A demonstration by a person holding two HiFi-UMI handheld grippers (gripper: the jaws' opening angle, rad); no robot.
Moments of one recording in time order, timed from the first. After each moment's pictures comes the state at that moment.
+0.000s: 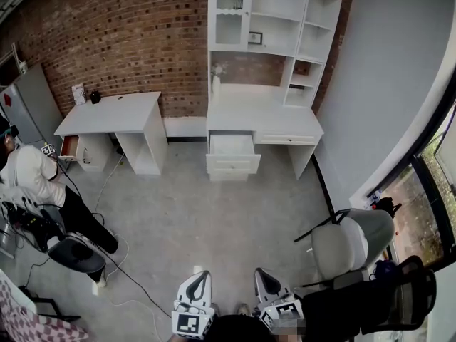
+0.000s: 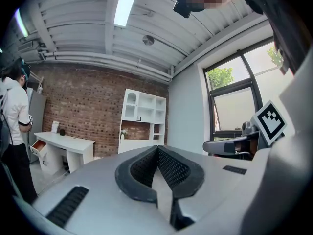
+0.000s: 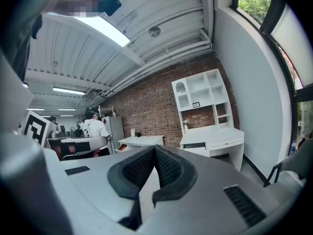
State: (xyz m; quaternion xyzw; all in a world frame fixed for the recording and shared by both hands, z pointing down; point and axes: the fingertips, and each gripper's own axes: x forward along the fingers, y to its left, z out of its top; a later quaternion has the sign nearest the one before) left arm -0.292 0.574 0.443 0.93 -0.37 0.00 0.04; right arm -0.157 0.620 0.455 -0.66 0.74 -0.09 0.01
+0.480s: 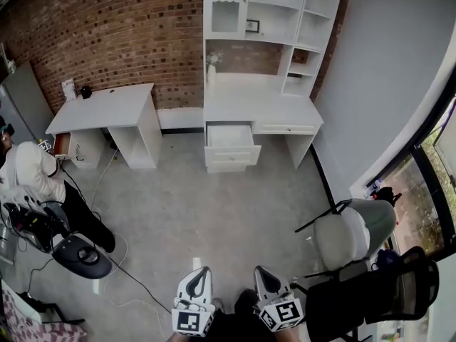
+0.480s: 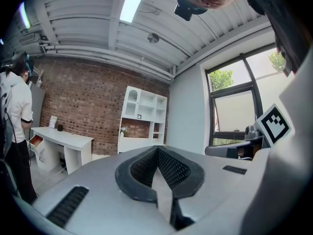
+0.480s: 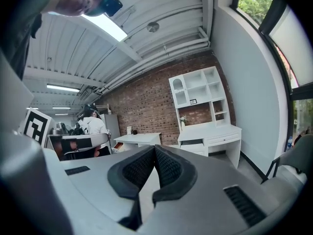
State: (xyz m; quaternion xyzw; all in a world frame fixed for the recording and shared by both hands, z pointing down) left arm -0.309 0.528 0.466 0.93 -0.36 0.01 0.05; right arm -0.177 0.584 0.480 -0.68 0.73 -0.10 0.00
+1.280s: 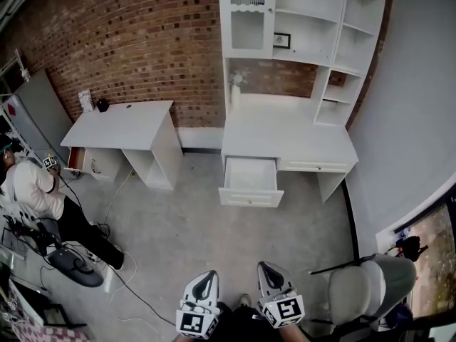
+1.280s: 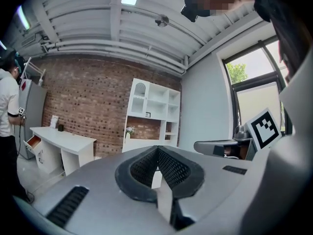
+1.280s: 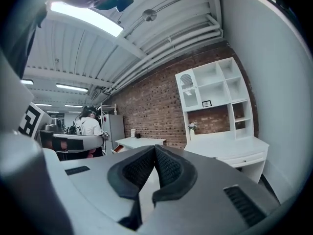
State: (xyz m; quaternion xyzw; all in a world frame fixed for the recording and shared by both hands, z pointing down) left arm -0.143 0.286 0.462 0.91 -0.41 0.02 0.07; right arm -0.013 0.298 0.473 -0.62 0.79 -0.06 -0.01
